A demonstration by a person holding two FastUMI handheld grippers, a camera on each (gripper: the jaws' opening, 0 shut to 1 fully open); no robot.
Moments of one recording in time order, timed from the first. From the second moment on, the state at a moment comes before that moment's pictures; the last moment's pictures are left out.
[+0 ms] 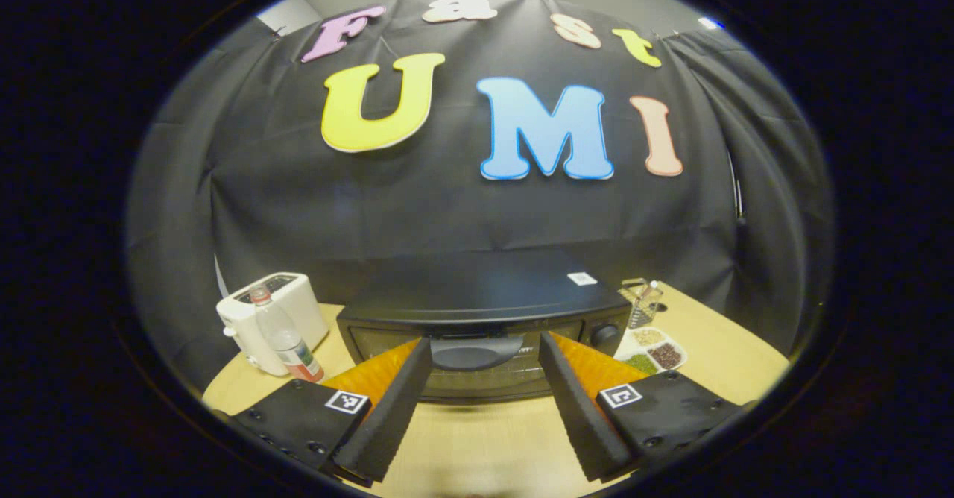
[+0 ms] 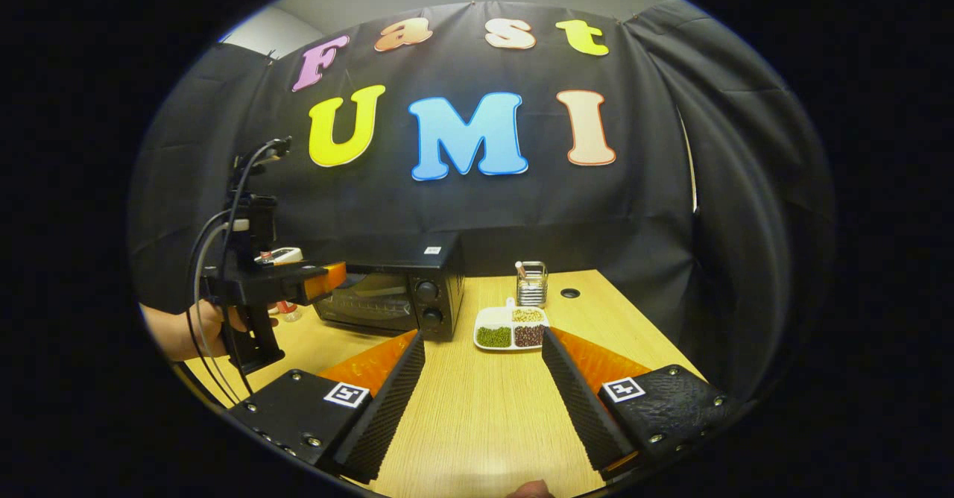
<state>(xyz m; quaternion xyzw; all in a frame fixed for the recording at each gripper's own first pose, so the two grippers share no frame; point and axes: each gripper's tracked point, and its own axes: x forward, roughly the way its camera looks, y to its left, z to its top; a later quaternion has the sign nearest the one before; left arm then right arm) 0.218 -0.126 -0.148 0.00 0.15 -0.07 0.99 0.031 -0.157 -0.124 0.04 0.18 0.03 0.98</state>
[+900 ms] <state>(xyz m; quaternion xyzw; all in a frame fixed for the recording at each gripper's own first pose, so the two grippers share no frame) 0.017 -0.009 0.001 -0.01 0.03 0.01 1.00 -0.008 -0.141 -0.048 0.05 0.08 0.04 0.99</state>
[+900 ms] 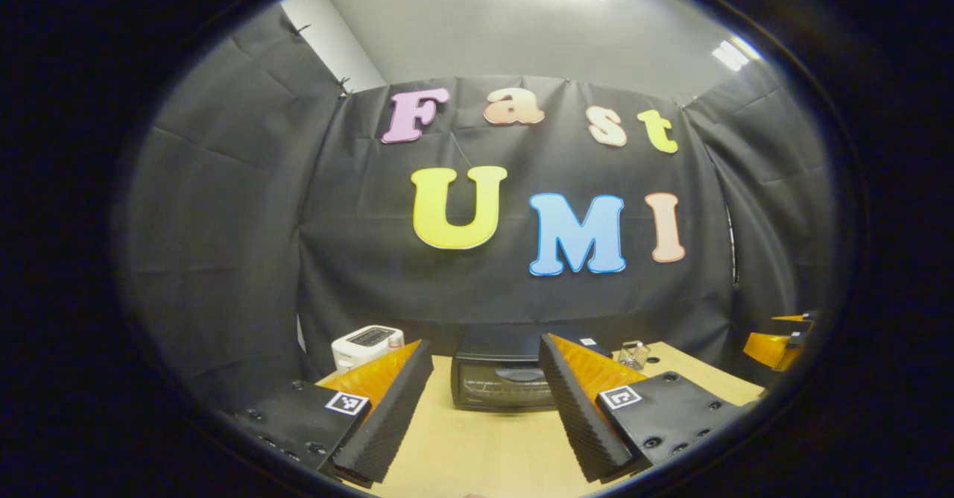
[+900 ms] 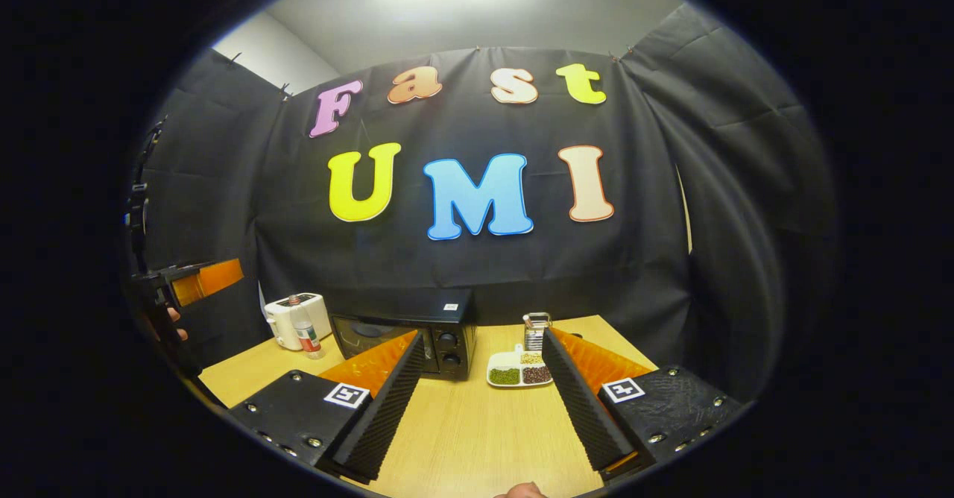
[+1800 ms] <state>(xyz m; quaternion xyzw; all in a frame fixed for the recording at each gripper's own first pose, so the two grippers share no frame) -0.010 0.013 -0.015 0.00 0.03 -0.01 1.00 -0.033 -0.124 -0.029 0.04 0.06 0.00 1.00</state>
